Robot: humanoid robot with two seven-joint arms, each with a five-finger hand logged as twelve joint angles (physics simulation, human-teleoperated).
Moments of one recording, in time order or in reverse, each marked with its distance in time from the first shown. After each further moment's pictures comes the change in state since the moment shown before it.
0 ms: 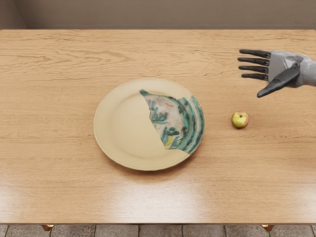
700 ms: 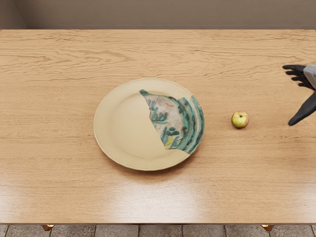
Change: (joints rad) left arm 0.000 0.000 0.000 0.000 0.000 0.000 0.000; right arm 0.028 -0.357 -0.183 0.645 -0.564 -0.687 -0.143
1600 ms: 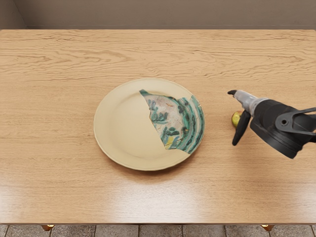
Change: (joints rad) left arm 0.000 0.000 0.000 0.000 0.000 0.000 0.000; right arm 0.630 0.581 -0.884 0.016 0.145 -0.535 -0.167
